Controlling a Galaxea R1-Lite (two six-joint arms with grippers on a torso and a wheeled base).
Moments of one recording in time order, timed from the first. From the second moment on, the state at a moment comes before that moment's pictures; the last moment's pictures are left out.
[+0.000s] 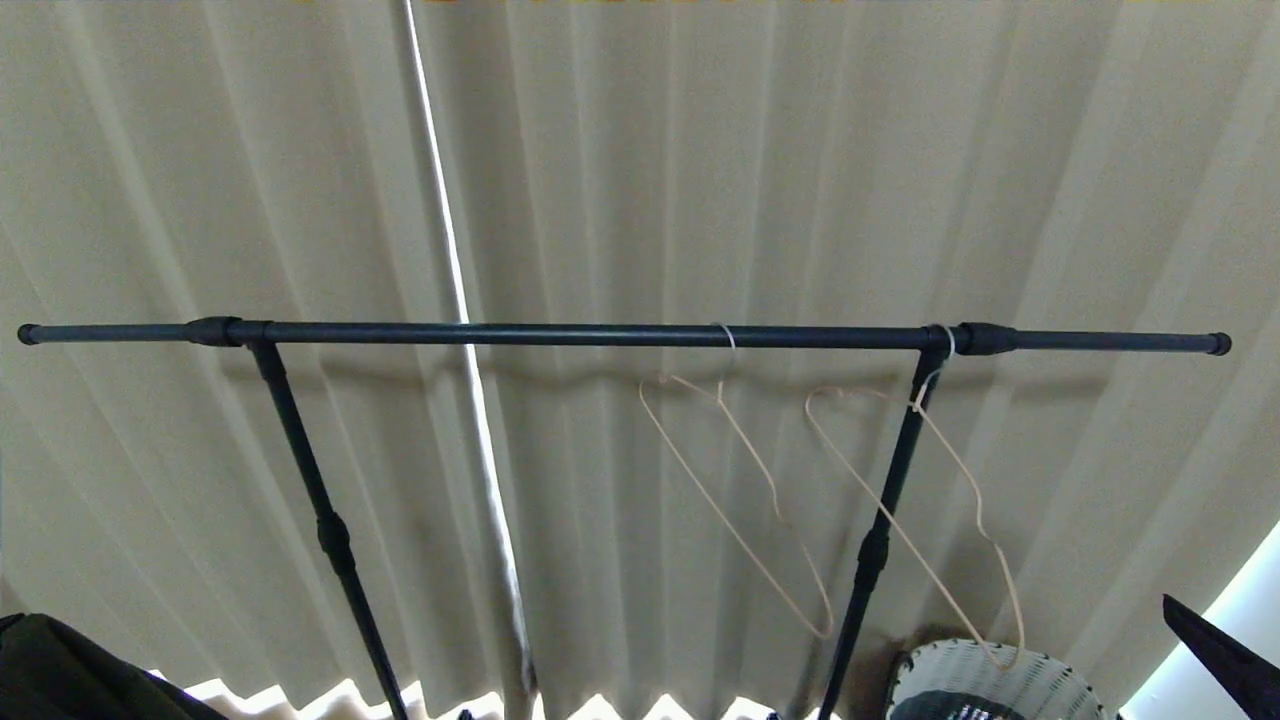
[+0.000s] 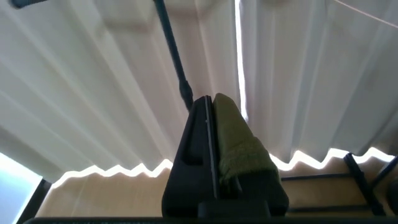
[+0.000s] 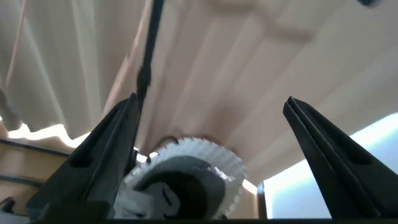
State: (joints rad) left arm -0.09 0.58 -0.30 -0.07 0.12 0.21; right arm -0.01 0.80 -0.22 -0.29 0.01 -0.28
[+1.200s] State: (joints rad) left arm -0.10 0.56 -0.25 -0.07 0.01 0.21; right arm 0.16 1.49 -0.57 -0.27 -0.01 0.01
